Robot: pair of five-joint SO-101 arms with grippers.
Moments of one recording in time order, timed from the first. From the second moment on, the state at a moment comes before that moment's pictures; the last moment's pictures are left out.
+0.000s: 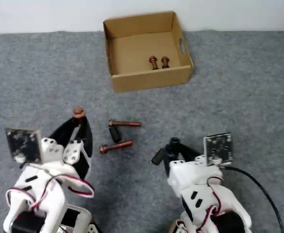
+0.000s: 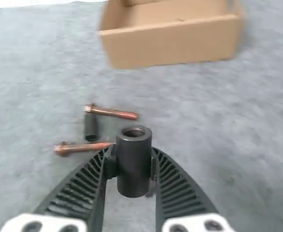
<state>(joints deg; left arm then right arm) 11.7 -89.0 51.6 67.1 23.3 -25.4 -103.6 68.5 72.3 -14.8</state>
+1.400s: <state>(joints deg) 32.1 -94.4 65.4 49.7 34.8 -47.4 -102.6 70.6 60.9 -3.1</state>
